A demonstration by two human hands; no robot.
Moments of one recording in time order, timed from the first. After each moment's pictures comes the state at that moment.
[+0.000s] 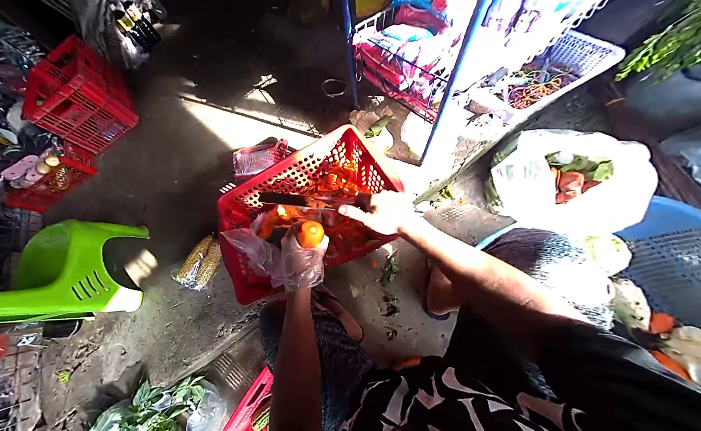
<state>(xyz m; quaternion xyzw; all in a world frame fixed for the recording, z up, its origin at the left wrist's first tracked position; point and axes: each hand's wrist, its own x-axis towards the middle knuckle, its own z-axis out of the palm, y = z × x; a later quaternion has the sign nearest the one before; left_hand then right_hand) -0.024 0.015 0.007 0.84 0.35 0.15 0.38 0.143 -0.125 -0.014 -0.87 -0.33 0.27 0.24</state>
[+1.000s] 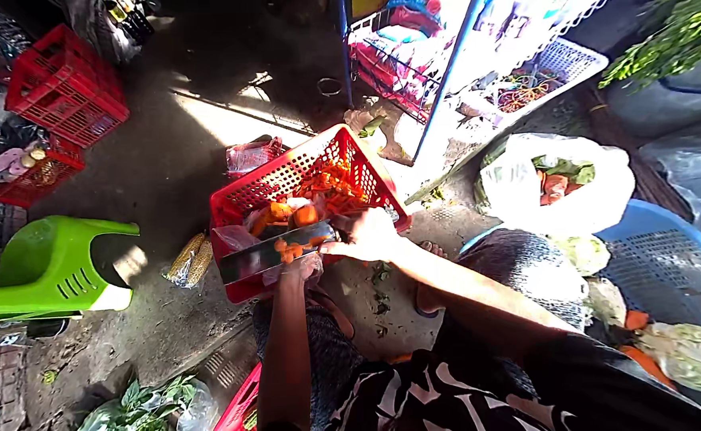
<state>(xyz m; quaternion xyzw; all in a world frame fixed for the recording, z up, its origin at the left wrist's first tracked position) -0.020 -0.008 0.012 0.55 0.44 0.12 0.70 0.096 -0.133 -0.011 -0.79 -0.51 0.05 0.34</state>
